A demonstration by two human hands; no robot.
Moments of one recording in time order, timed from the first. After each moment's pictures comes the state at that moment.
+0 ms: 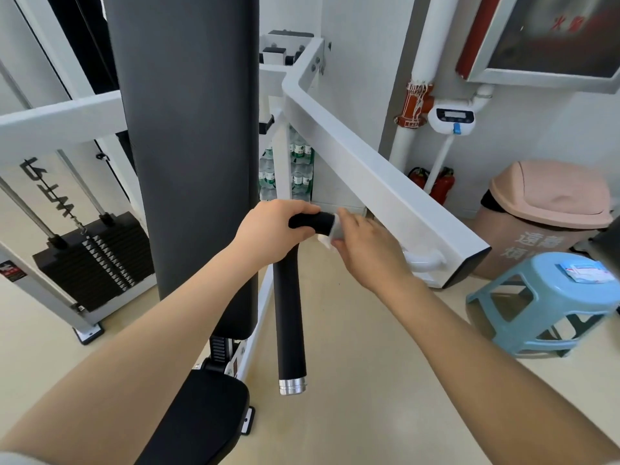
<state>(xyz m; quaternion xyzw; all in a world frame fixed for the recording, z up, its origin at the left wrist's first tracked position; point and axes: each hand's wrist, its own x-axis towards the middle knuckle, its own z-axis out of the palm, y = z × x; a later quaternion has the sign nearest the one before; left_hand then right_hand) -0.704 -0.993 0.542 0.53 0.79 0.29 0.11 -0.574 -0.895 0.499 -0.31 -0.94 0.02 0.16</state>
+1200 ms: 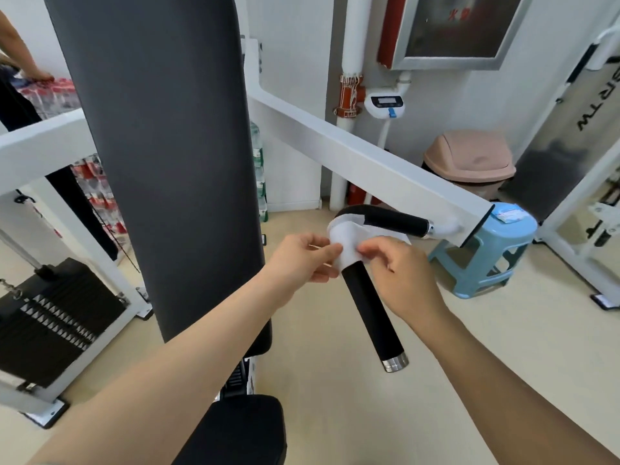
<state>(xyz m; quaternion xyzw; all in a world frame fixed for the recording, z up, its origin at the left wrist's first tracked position) -0.754 -1.036 0.519 0.41 0.64 0.43 0.48 -0.596 -1.011 0.514 -0.47 -0.79 0.19 0.35</state>
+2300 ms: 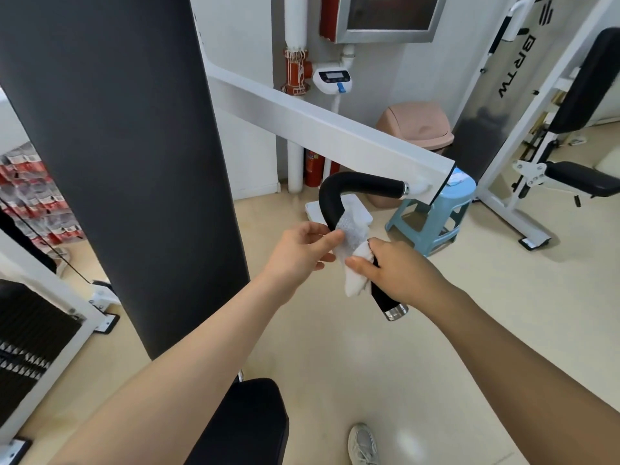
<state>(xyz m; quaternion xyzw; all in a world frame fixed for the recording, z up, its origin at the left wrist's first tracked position) -0.756 -1.059 0.494 0.47 0.58 0.43 0.51 -0.595 -1.048 0.502 -0.59 -0.79 0.14 0.04</state>
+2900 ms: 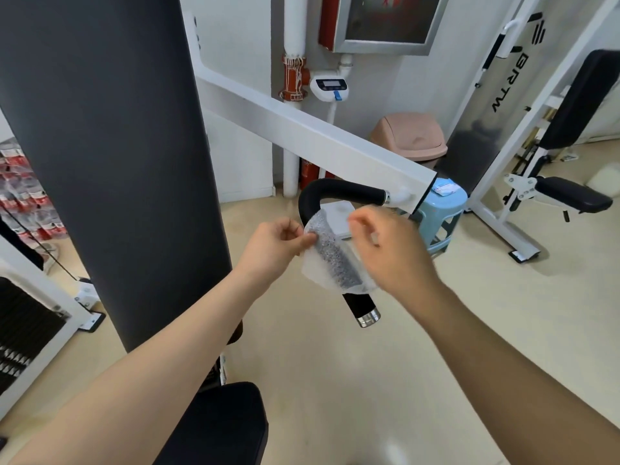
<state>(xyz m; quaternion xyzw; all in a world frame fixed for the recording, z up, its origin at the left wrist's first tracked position) -0.754 -1.048 0.497 0.52 0.62 0.43 0.41 -0.585 -1.048 0.537 -0.55 -0.77 0.08 0.30</state>
